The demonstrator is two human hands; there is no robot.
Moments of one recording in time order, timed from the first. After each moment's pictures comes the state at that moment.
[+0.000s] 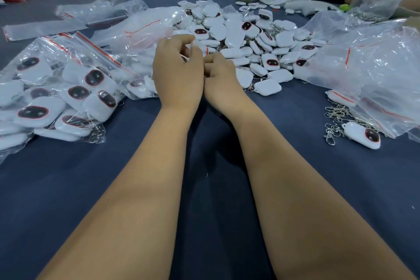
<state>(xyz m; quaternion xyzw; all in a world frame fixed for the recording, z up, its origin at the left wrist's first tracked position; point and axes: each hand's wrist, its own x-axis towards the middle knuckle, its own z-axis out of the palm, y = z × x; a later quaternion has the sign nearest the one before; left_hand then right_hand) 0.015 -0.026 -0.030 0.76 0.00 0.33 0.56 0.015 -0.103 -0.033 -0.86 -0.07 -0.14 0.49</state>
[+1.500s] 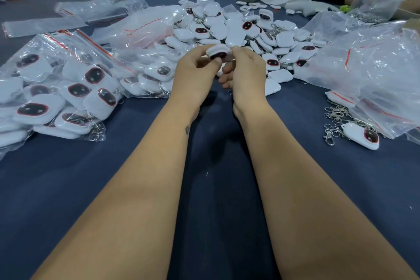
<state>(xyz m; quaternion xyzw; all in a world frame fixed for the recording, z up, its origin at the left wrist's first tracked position) 0.017 -0.034 -0.035 0.70 -0.08 0.09 0.71 0.014 -0.126 -0.026 -0.64 0.08 -0.18 0.74</state>
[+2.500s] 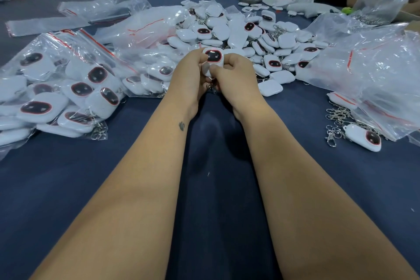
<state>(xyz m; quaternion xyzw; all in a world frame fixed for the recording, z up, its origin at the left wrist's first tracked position) 0.020 -0.031 -0.030 0.55 -0.02 -0.04 0.84 0.021 -0.120 -0.036 -0.76 0.00 -0.12 0.64</state>
